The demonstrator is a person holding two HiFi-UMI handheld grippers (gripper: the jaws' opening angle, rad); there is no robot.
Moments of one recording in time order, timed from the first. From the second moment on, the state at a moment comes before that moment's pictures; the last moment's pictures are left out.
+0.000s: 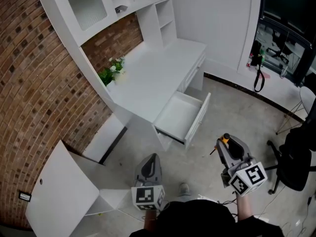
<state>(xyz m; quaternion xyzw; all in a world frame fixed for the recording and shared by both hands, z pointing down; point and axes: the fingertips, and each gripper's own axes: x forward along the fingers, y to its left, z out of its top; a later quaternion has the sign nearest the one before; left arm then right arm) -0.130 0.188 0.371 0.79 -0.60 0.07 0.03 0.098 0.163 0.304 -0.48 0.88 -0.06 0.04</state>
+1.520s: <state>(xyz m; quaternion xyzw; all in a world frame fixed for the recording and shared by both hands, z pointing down) -0.111 -0.033 0.431 0.77 -0.61 0.10 0.12 0.074 -0.094 0.338 -0.40 0.91 -0.11 0.02</state>
